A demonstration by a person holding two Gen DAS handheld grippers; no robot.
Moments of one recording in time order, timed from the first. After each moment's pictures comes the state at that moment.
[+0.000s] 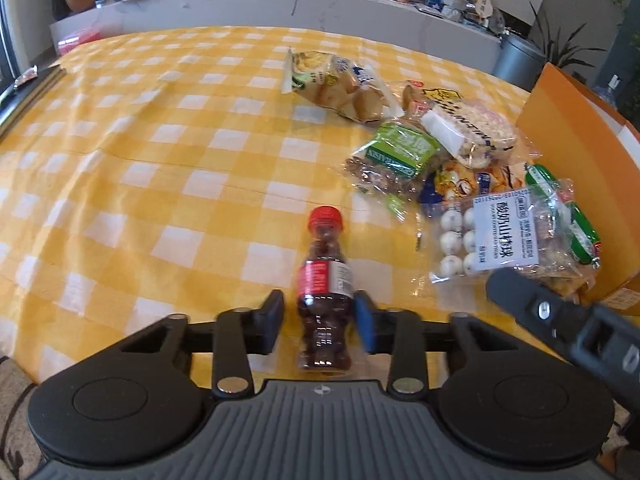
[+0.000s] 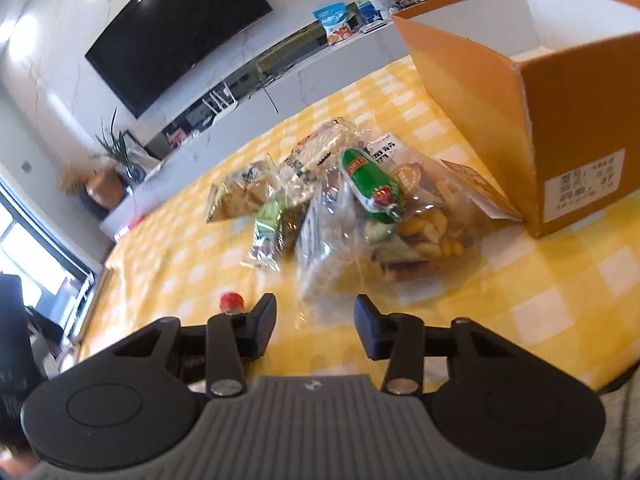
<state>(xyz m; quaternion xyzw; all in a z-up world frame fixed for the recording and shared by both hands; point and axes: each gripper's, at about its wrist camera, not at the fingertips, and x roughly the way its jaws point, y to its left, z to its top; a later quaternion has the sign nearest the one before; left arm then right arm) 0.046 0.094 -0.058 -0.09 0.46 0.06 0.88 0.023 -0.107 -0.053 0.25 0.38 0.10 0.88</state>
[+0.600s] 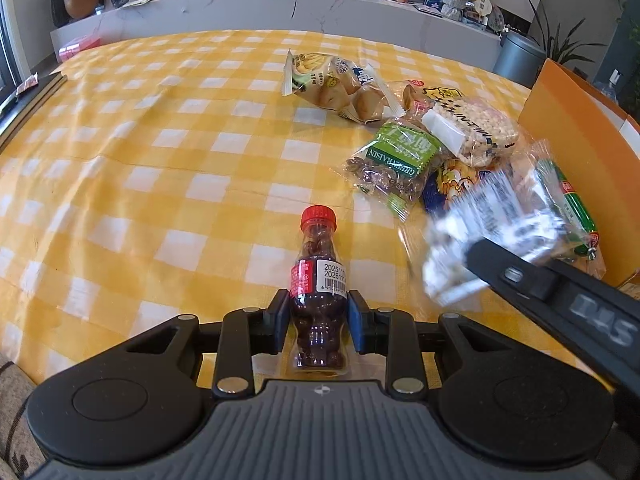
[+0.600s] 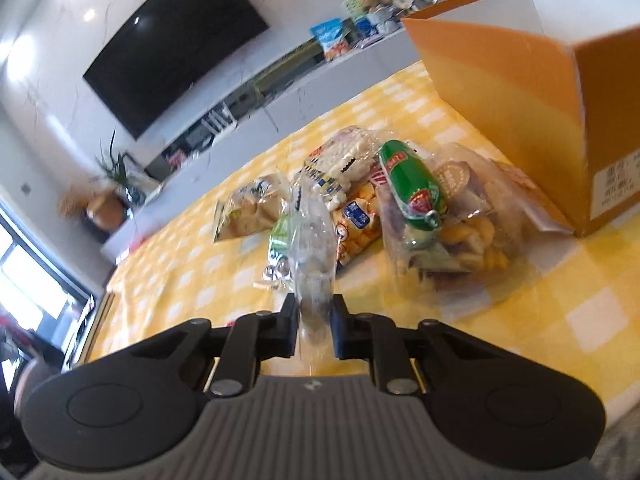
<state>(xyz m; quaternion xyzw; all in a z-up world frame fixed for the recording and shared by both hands) 0.045 0.094 -0.058 -0.08 0.46 0.05 0.88 0.033 -0.088 -0.054 0.26 0.36 0.09 0.89</state>
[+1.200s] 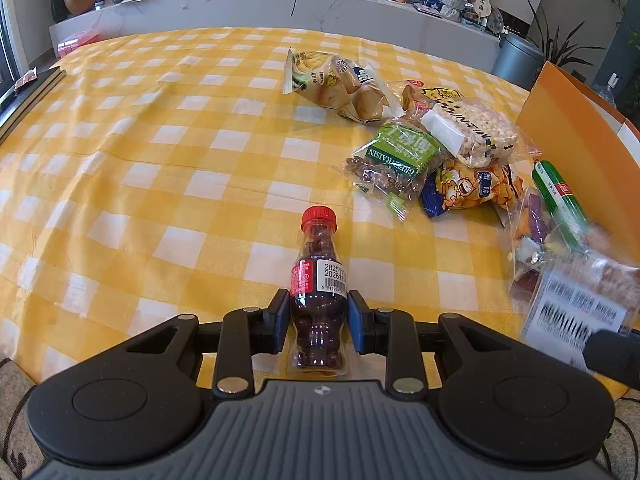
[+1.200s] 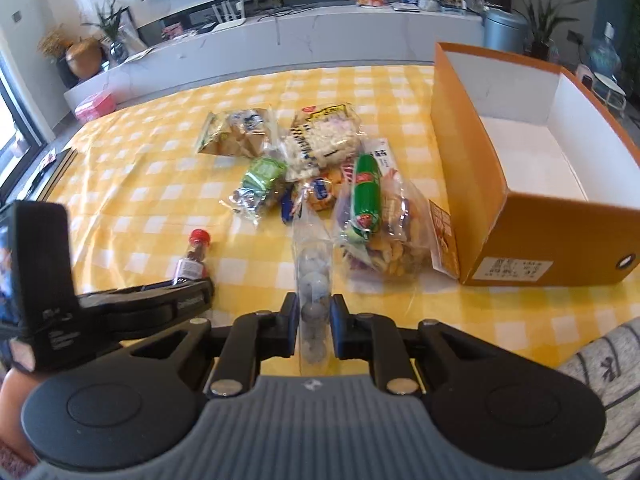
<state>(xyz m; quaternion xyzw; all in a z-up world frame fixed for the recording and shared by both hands) 0.044 0.096 -0.058 -0.09 0.46 0.05 0.88 0.009 -0.093 0.023 0.02 0.47 0.10 0.88</state>
